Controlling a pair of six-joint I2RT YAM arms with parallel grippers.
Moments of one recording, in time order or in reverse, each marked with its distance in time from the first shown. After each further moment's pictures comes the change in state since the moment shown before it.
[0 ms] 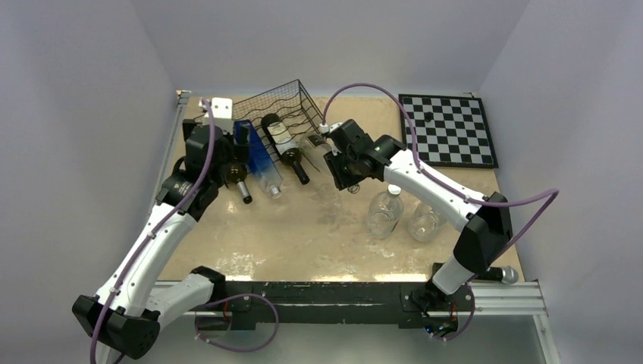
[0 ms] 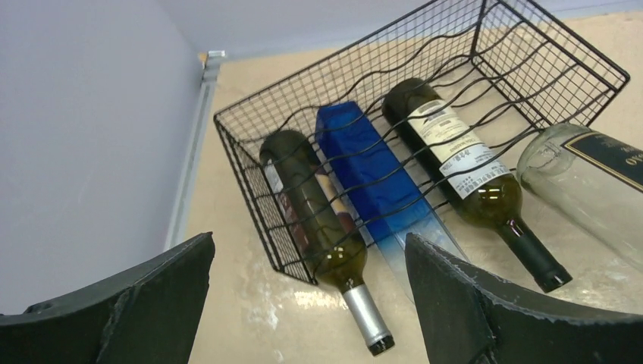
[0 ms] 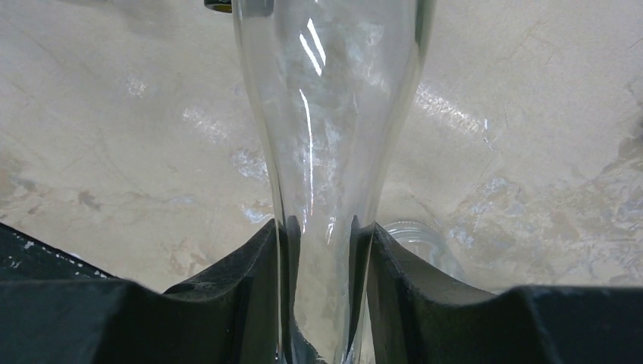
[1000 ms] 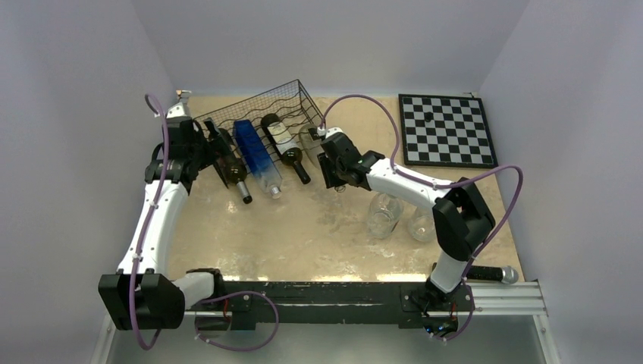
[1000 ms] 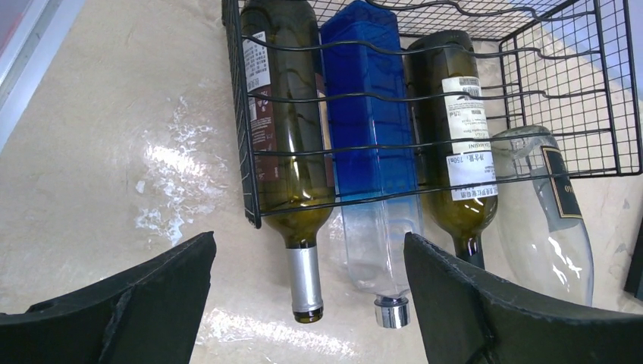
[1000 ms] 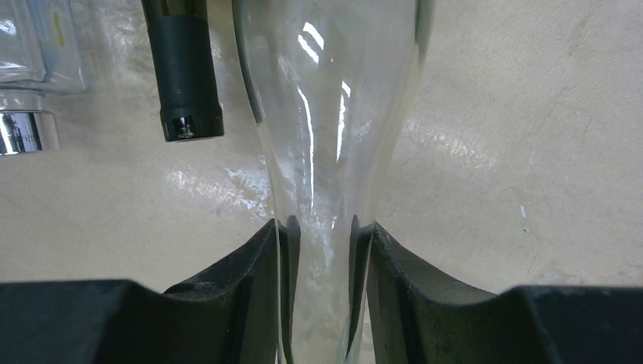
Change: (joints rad) left arm 0.457 0.161 0.027 -0.187 0.428 -0.531; right arm -0.009 0.135 -0.189 0.437 0.104 0.087
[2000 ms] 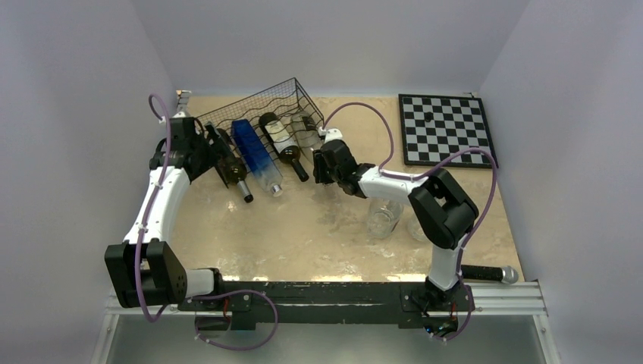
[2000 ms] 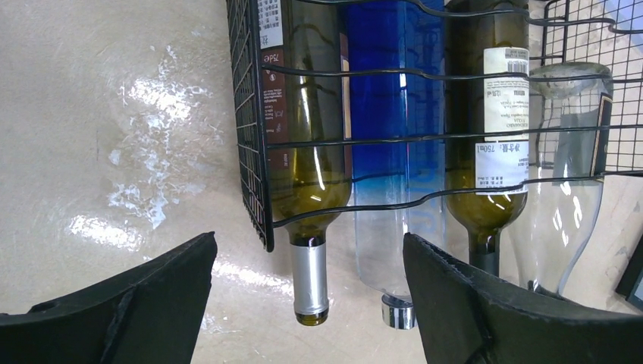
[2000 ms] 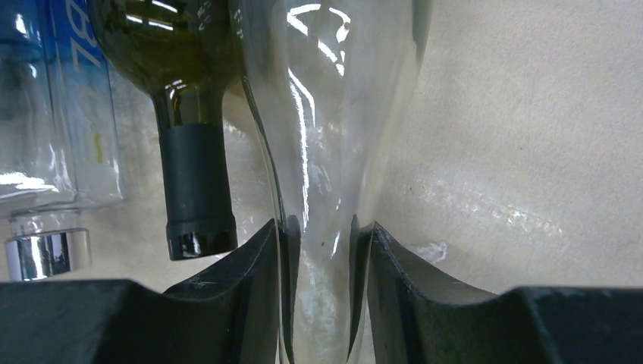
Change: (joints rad) left arm 0.058 0.144 -0.006 0.000 0.077 -0.076; right arm -0.011 0.124 -0.141 0.493 -0.008 0.082
